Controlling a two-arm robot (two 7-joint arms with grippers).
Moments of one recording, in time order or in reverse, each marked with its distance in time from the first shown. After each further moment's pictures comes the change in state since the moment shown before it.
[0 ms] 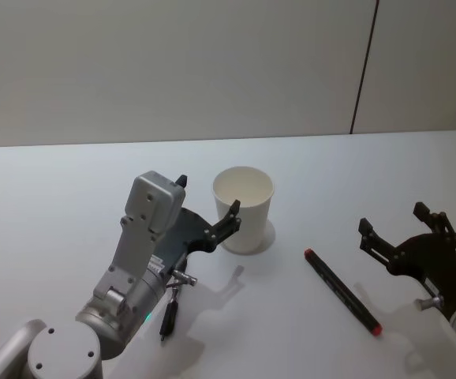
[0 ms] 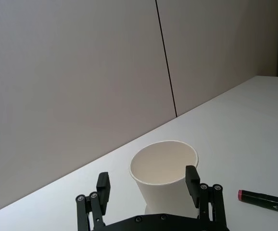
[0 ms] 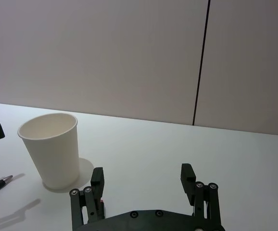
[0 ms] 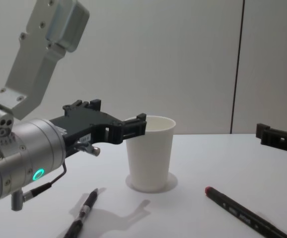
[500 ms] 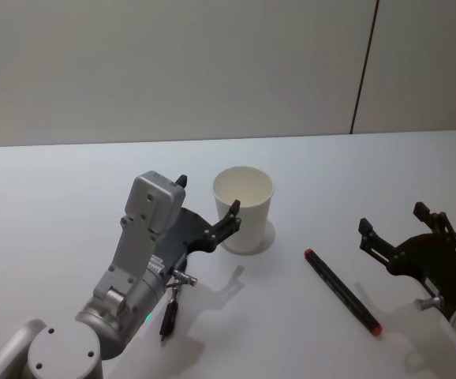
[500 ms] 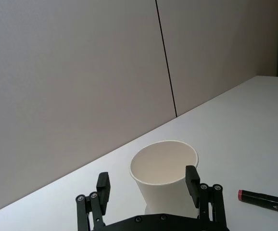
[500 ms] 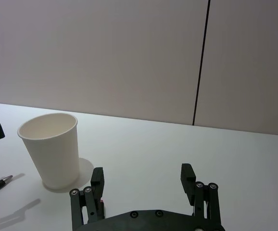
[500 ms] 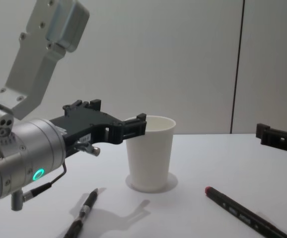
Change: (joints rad) left arm 0.000 0.000 0.000 0.000 0.000 0.000 0.000; right arm 0.000 0.000 0.000 0.000 0.000 0.000 0.000
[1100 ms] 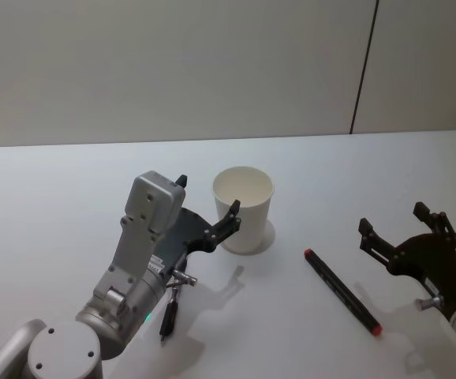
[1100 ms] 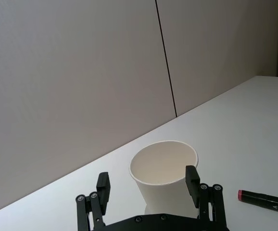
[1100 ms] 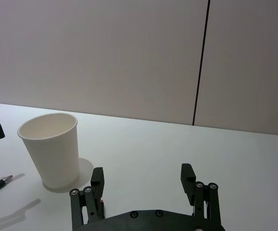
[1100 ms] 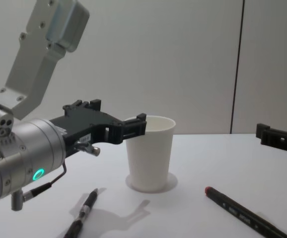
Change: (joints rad) left arm 0.000 0.000 0.000 0.000 0.000 0.000 0.000; right arm 0.000 0.000 0.000 0.000 0.000 0.000 0.000
